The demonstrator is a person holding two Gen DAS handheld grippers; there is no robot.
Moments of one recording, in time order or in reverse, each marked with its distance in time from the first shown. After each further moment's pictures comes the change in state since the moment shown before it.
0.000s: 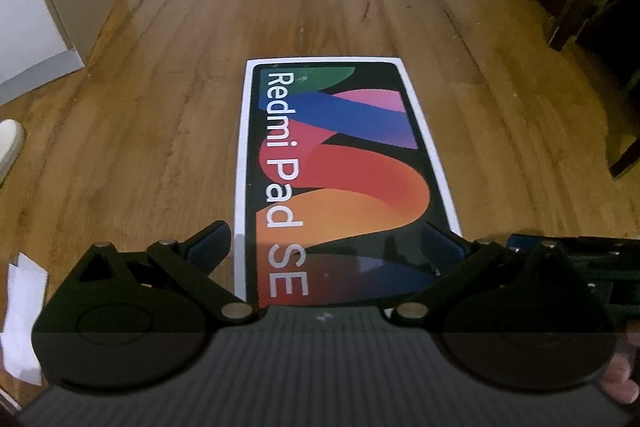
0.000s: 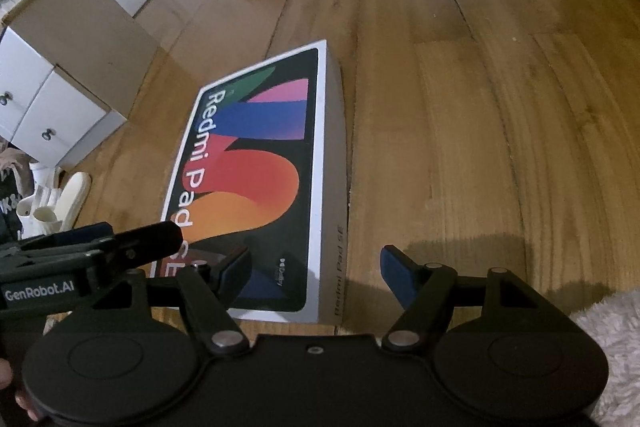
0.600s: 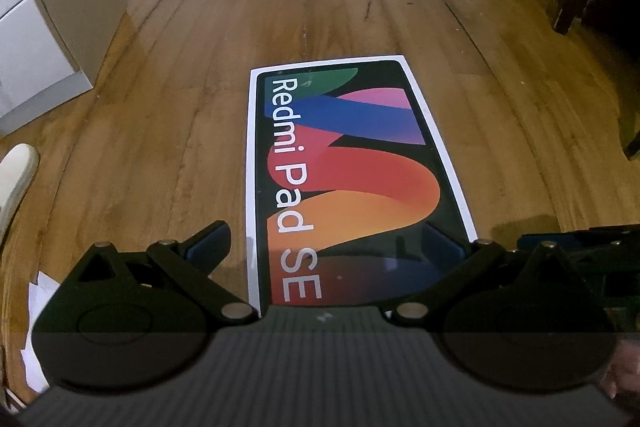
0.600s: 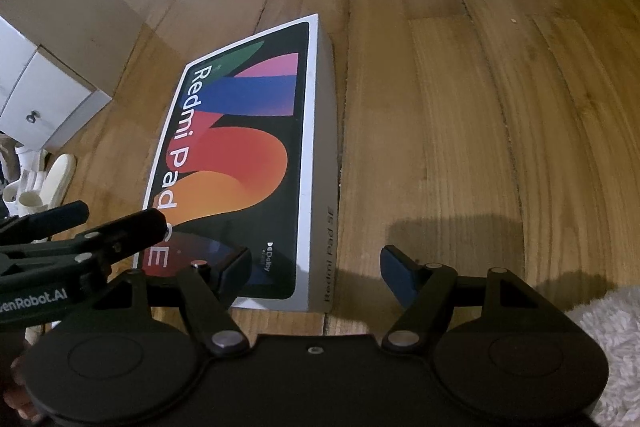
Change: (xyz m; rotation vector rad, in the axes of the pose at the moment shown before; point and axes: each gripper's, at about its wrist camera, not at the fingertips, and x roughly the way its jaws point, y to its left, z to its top) left arm -0.002 -0.006 0.000 0.061 -0.019 0.029; right arm 0.010 0.004 -0.001 -0.008 0.050 -0.030
